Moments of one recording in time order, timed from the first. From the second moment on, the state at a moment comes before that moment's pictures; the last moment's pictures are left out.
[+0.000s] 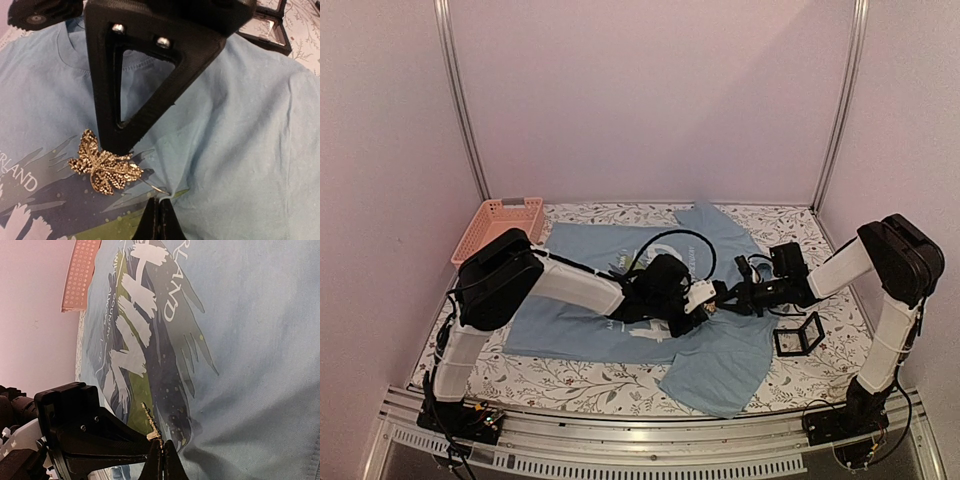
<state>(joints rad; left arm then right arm) -1.01 2.29 1.47 0.13 0.17 0.29 0.35 1.85 0.71 0.36 -0.80 0.63</state>
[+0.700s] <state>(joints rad) -1.01 2.29 1.45 0.16 0.16 0.28 0.38 1.84 0.67 0.35 -0.80 0.61</state>
